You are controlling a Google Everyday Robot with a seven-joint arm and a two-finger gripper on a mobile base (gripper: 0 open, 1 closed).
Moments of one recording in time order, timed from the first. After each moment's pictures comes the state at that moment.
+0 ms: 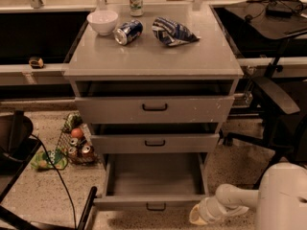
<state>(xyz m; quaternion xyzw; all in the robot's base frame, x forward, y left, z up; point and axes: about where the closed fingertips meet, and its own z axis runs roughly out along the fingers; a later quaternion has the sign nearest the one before) 0.427 -0.193 0.175 -0.66 0.70 0.19 0.17</state>
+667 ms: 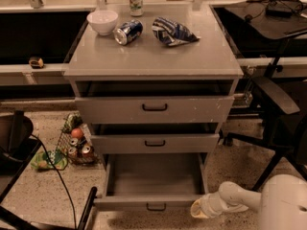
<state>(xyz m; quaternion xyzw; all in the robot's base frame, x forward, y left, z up) 0.472 -0.203 0.153 -0.69 0.67 0.16 0.21</state>
